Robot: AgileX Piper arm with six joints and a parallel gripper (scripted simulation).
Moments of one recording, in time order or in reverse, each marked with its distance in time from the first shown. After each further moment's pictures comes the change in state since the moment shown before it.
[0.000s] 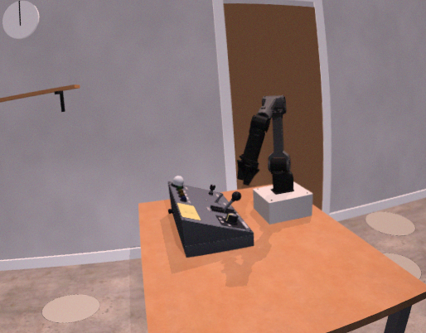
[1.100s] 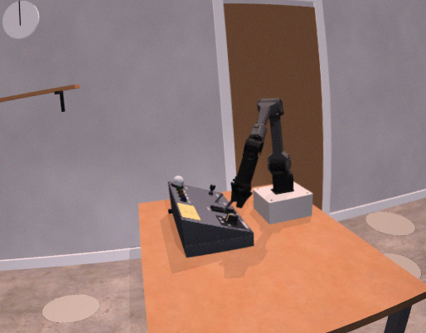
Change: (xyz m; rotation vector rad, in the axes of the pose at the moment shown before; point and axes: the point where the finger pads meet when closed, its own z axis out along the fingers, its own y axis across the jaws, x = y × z) arm 0.001 0.001 0.090 0.001 0.001 -0.001
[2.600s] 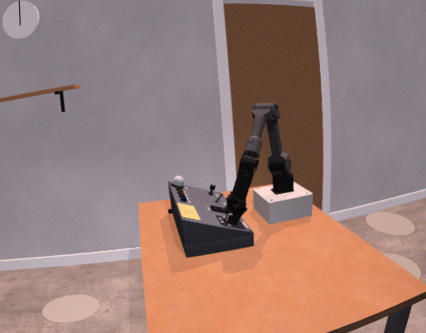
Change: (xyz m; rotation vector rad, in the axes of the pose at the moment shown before) arm 0.000 0.001 0.062 -0.001 -0.001 0.001
